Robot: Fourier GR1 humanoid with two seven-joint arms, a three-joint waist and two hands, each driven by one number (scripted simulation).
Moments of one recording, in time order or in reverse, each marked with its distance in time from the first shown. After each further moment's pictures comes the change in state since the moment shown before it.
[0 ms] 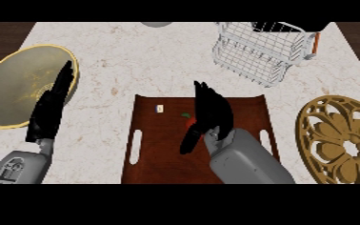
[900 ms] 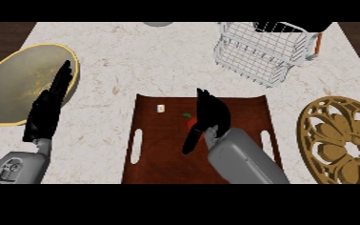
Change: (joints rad) left arm 0.007 -0.029 0.054 -0.006 -0.038 -0.057 0.003; right arm 0.018 0.023 -0.019 0.173 -0.010 -0.035 -0.073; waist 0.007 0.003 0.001
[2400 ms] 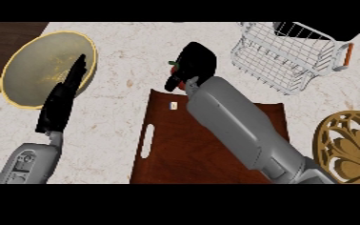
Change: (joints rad) left arm -0.059 -0.065 0.007 0.010 -0.063 -0.076 -0.009; right arm -0.475 0.001 -0.017 0.373 -0.003 -0.327 -0.003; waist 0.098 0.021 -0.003
